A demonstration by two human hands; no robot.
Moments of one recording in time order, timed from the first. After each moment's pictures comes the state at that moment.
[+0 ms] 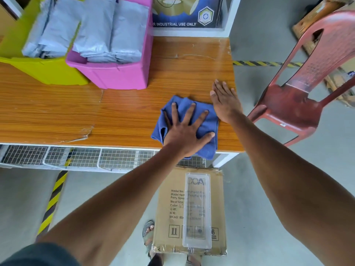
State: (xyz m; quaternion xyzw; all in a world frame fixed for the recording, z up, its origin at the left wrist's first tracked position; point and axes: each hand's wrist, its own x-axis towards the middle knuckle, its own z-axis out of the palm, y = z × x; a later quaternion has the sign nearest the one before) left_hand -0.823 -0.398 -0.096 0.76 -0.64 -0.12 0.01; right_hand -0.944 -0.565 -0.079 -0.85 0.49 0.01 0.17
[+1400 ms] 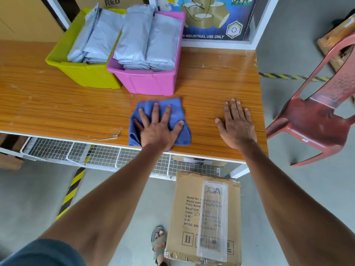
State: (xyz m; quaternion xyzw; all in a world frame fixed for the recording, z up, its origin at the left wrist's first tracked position) left_hand -0.689 -0.353 -0.093 0.89 -0.44 -0.10 0.02; right_hand -0.925 -0.503 -0.101 -0.88 0.47 0.00 0.04
